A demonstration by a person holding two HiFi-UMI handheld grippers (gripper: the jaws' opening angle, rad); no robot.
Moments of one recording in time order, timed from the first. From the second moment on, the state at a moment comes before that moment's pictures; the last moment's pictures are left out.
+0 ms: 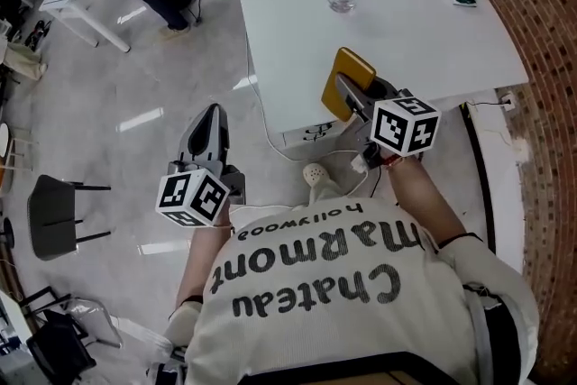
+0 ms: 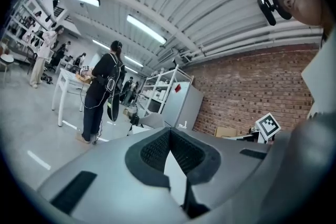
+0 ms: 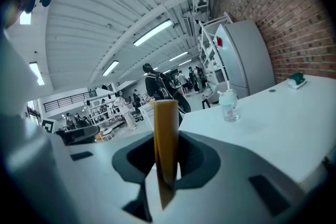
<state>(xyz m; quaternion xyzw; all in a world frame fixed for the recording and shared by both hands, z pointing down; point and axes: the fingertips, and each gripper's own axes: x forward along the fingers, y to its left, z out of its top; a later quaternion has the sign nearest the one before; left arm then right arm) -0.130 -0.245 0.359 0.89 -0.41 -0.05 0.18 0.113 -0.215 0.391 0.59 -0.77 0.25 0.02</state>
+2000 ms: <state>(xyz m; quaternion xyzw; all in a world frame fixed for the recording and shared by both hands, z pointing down) -0.179 -0.323 0.373 0.78 -0.60 -0.05 0.17 0.064 -0.363 0.554 0.35 -0.82 0.43 0.16</state>
